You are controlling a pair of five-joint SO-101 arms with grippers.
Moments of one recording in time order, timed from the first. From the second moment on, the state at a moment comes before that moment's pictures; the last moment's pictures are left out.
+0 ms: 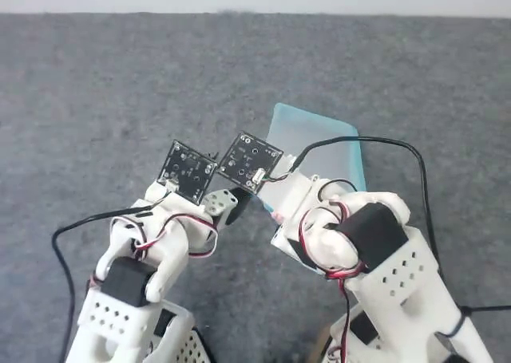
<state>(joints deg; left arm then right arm) 17.2 -72.9 67.1 51.6 -7.3 -42.6 -42.9 16.9 96.4 20.8</state>
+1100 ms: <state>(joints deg) 13.1 -72.9 72.6 46.8 -3.1 -40.4 -40.5 4.3 99.3 18.7</state>
